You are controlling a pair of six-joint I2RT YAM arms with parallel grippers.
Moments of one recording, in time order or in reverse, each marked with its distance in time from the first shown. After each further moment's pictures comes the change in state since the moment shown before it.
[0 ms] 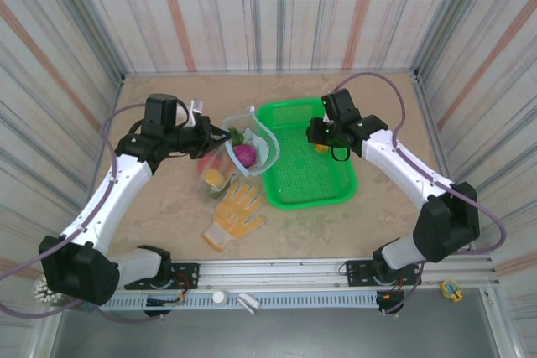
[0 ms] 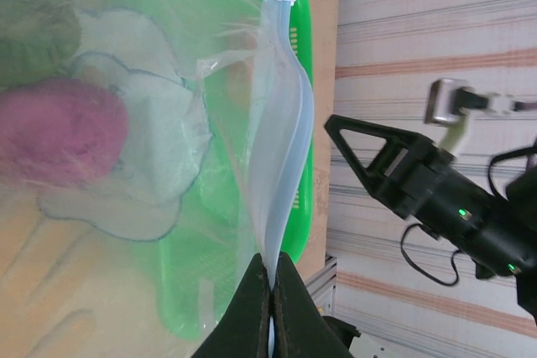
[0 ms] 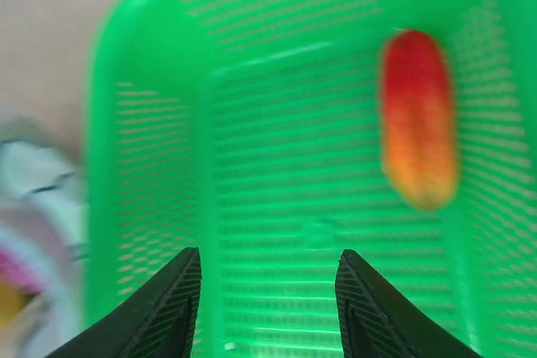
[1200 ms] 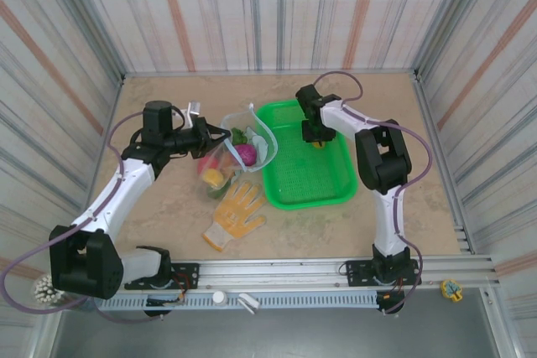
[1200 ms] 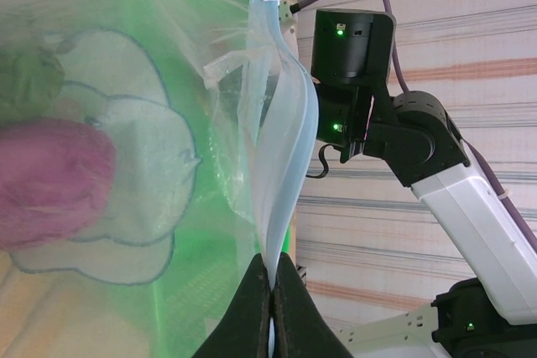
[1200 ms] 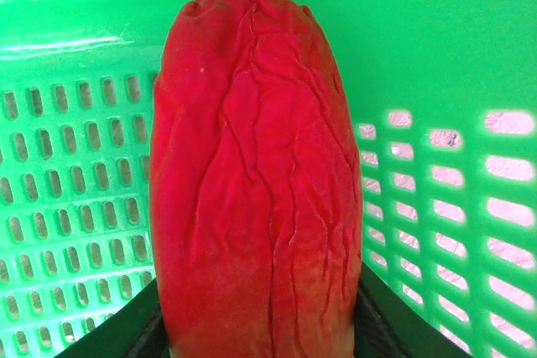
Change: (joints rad) left arm 0.084 0.029 -0.176 0.325 0.145 -0.072; right arm -0.042 0.661 0.420 -0.169 0.243 -0.167
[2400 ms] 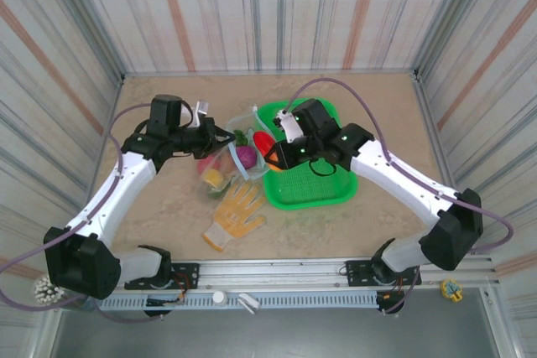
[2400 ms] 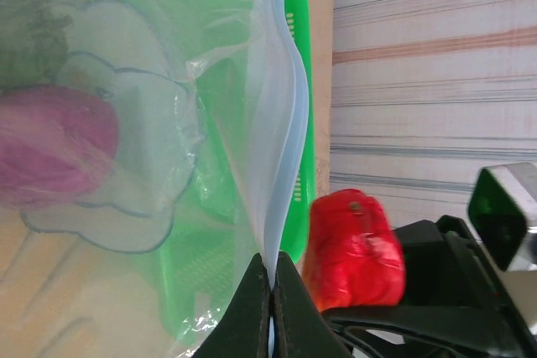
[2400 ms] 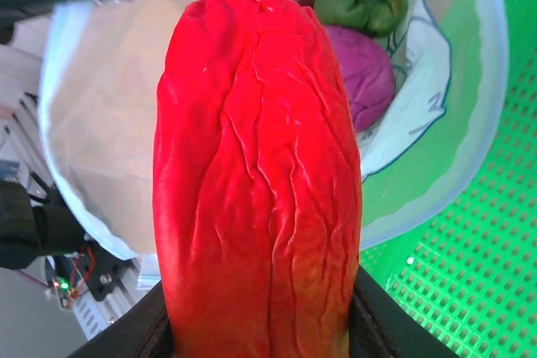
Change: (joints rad) left arm -0.092 0.007 0.158 -0.287 -0.111 0.100; right arm 0.322 -0.711 -0.337 0.111 -0.562 -0.047
